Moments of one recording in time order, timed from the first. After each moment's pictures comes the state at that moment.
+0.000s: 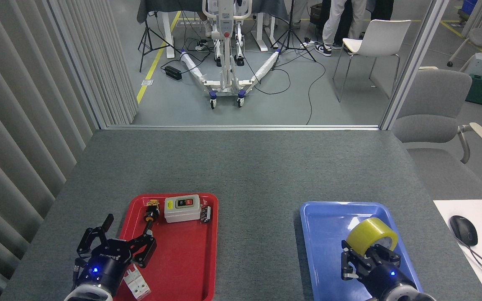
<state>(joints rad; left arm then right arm) -0.02 0.27 -0.13 -1.59 -1.30 0.00 0.00 0.04 -0.22 0.04 -1.70 1.28 -0.11 0.55</state>
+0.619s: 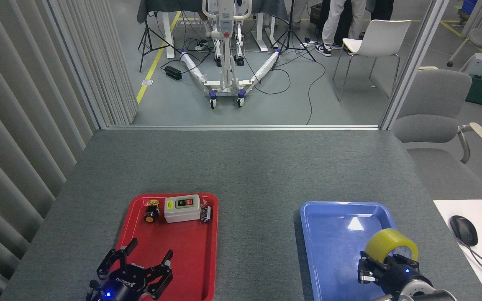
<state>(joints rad) 0.06 0.30 -0.22 -1.58 -1.25 -0.11 0.03 0.03 -0.31 0.06 -1.70 1.22 -0.01 0.76</state>
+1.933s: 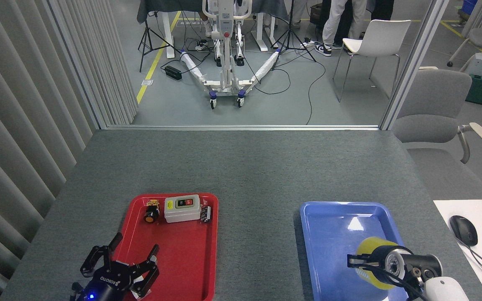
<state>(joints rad) 0.08 0.35 -0.19 -1.58 -1.24 -0.12 0.17 -0.19 -0.29 0.12 -1.57 1.09 0.19 1.19</state>
